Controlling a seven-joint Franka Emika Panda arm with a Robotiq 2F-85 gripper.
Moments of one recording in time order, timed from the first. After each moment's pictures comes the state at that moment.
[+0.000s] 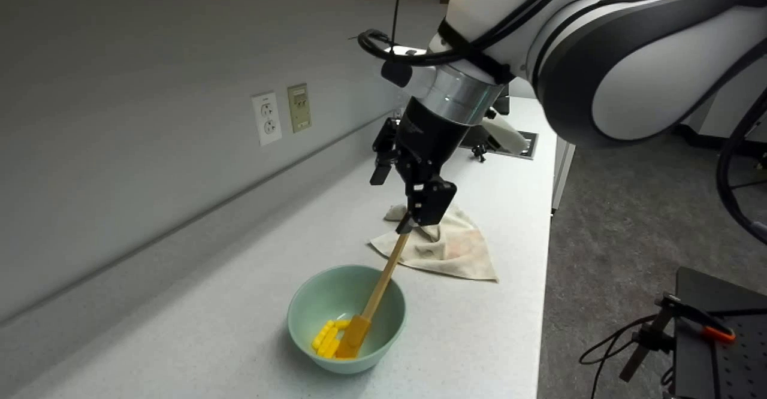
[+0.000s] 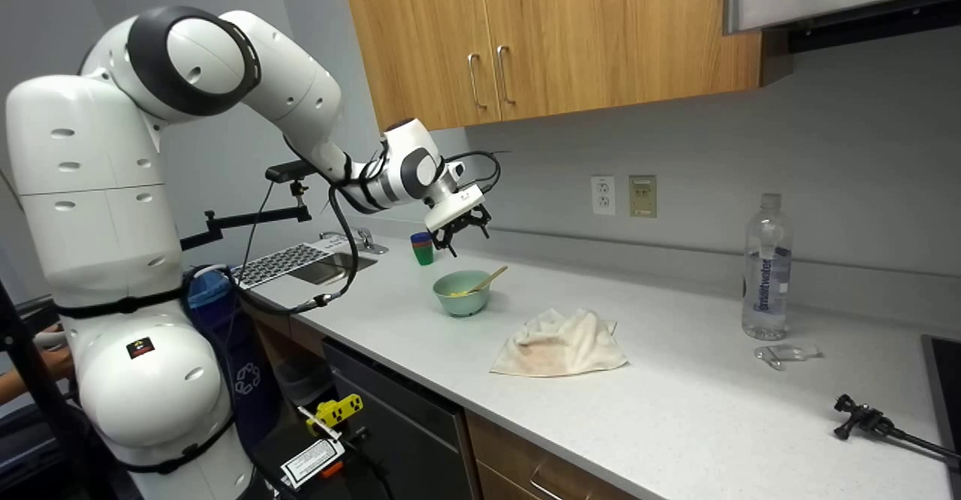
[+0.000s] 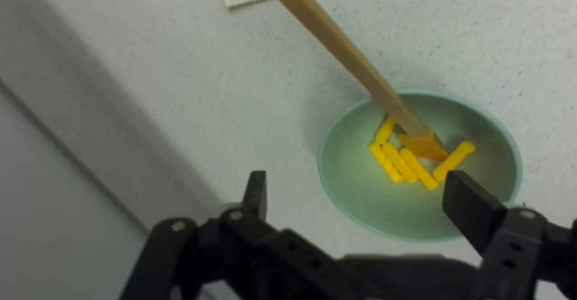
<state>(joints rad) 0.21 0.15 0.18 -2.17 -0.24 2.73 -0.61</state>
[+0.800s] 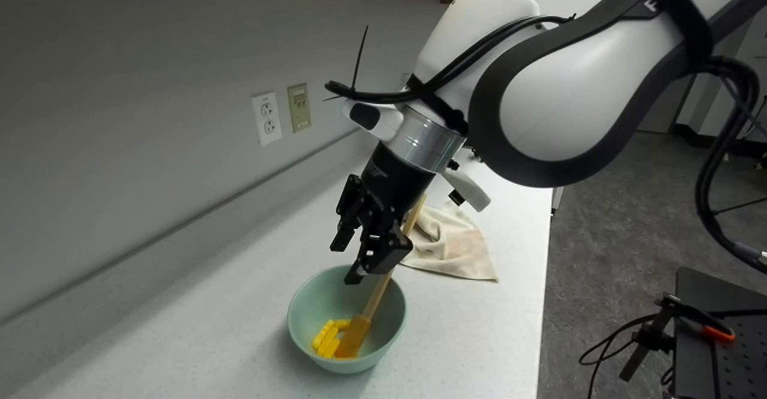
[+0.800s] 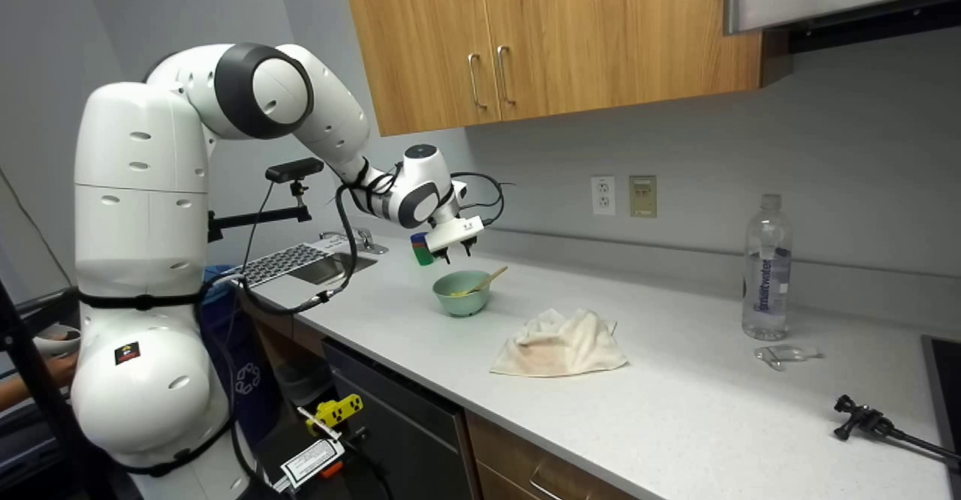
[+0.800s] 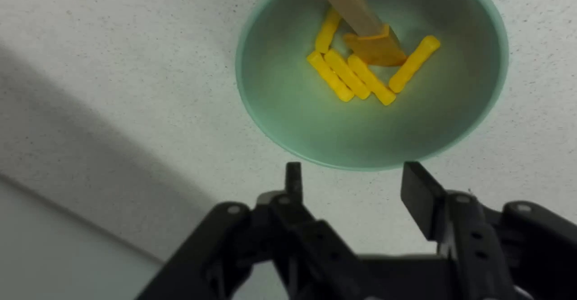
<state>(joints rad) 0.11 0.34 0.39 -2.09 0.21 2.87 -0.93</state>
